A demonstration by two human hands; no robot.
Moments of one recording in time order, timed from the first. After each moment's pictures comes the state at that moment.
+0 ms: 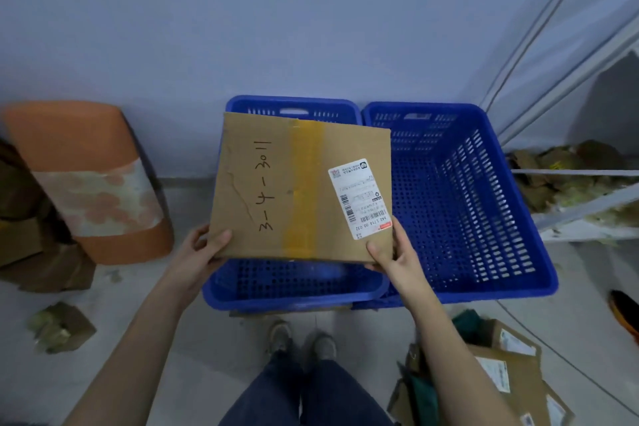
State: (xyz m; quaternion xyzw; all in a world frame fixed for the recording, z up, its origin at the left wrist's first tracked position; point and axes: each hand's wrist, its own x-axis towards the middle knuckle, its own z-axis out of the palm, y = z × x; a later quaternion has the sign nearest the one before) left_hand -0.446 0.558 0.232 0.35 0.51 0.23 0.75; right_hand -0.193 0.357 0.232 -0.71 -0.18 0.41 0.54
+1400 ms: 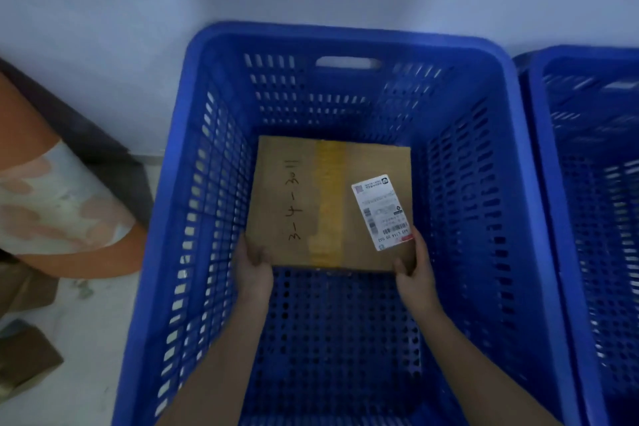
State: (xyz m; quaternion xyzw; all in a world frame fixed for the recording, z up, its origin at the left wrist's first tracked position) left_hand -0.287 0.732 -0.144 0.42 0.73 0.13 0.53; right_hand -0.080 0.590 -0.116 -0.83 -0.13 0.40 0.37
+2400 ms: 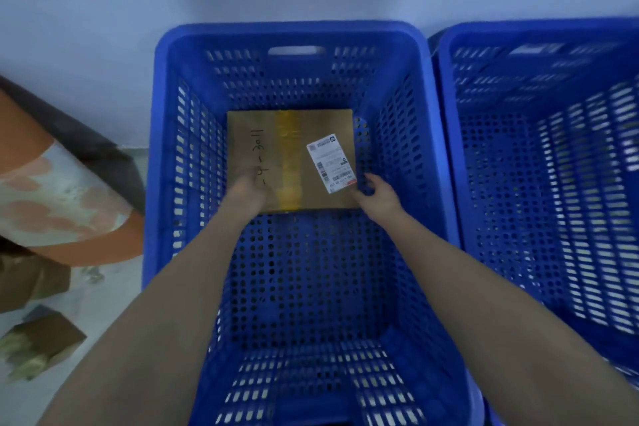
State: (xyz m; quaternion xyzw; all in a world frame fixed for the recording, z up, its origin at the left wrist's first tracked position) left_hand -0.233 0.774 -0.036 0.65 0.60 -0.13 0.45; right_hand -0.049 0.626 -0.030 -0.83 -0.17 0.46 0.26
